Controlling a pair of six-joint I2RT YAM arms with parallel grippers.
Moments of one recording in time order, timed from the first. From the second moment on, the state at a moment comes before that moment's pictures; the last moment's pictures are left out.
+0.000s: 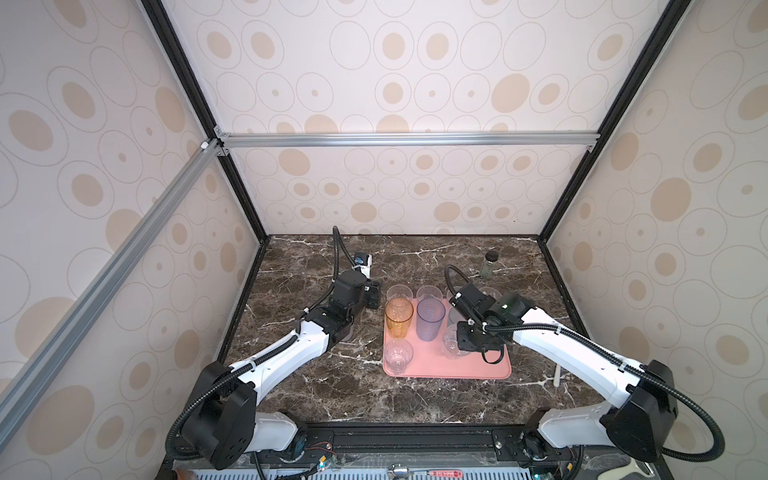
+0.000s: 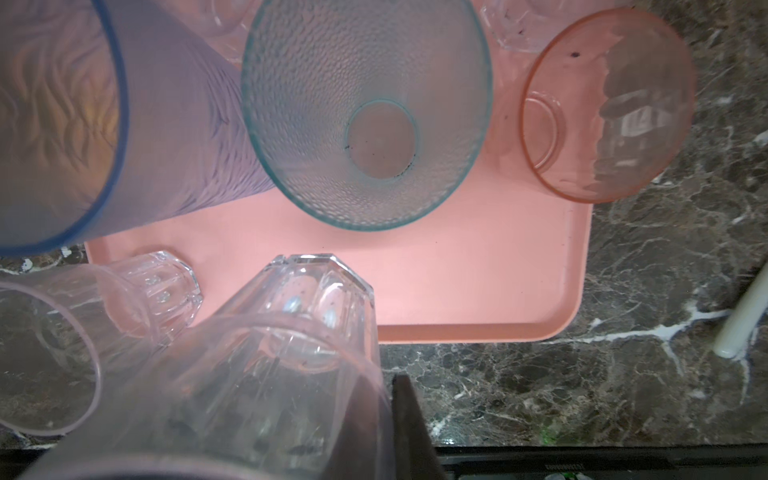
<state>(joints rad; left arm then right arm) -0.56 1.34 0.86 0.04 -0.20 -0.25 0.72 1.36 1.13 -1.12 0.14 0.78</state>
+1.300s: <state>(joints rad) -0.56 1.32 0.81 0.05 -0.18 -0.28 0.81 1.55 1.05 -0.90 0.06 0.90</state>
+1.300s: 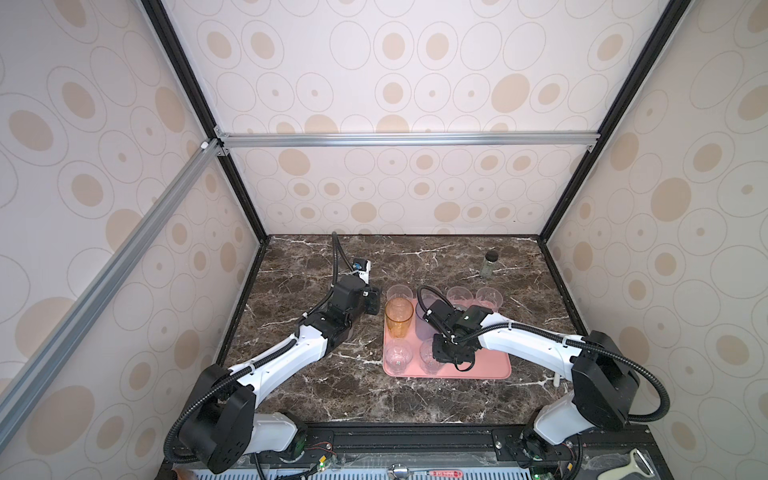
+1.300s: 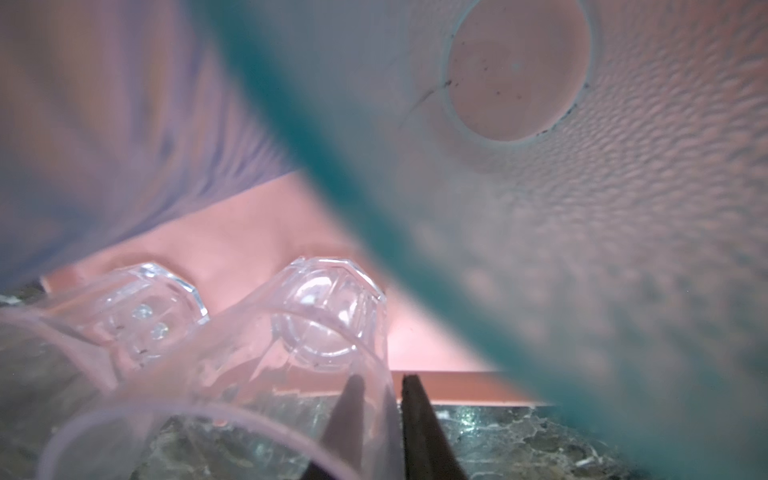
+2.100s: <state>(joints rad) -0.53 1.27 0.82 -0.01 -0.24 -0.23 0.76 1.48 1.33 -1.10 0.19 0.78</state>
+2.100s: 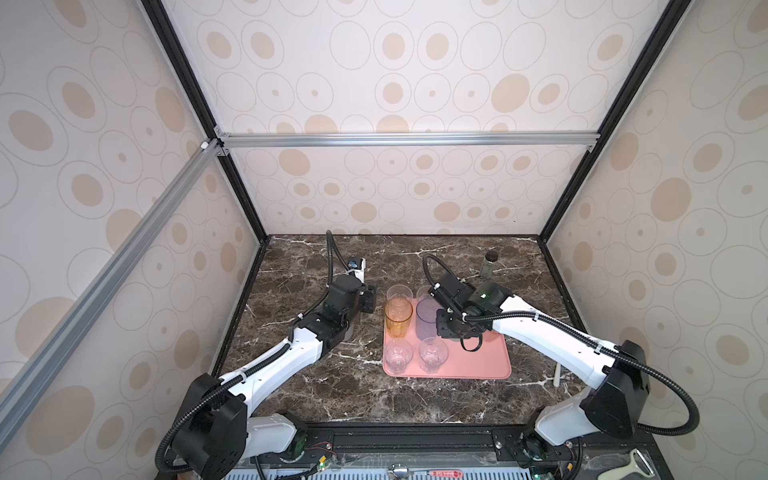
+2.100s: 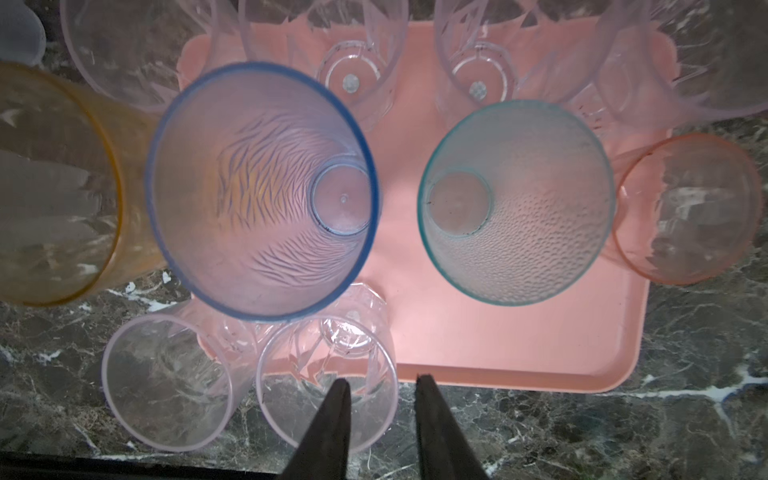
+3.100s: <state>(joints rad) -0.14 1.30 0.93 -0.45 0.08 -0.22 0.64 1.66 1.54 -0.92 0.05 0.67</state>
